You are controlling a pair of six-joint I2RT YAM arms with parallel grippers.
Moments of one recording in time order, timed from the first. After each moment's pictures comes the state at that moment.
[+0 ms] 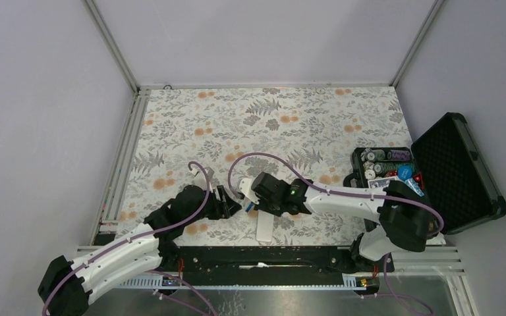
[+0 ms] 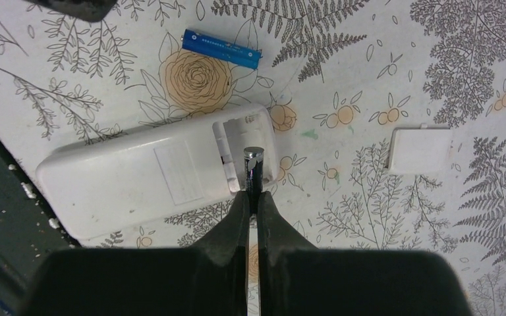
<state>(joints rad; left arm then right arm) -0.79 0.67 0.25 -0.13 0.03 -0.82 1.12 1.50 0.91 -0.46 0.11 -0.22</state>
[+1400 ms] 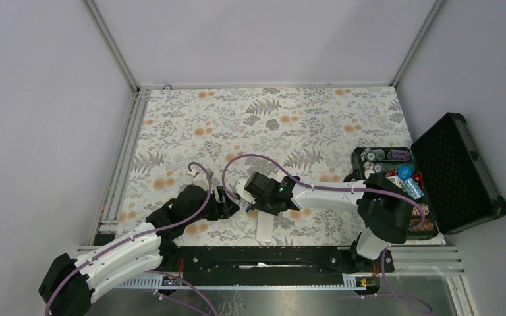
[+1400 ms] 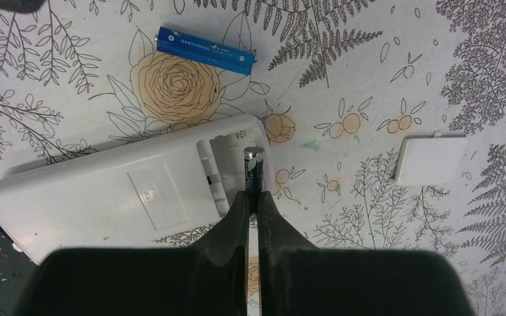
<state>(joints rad) -0.76 0.70 0.24 -0.14 0.02 -0.80 1.11 1.66 0.99 -0.49 0.14 -0.24</state>
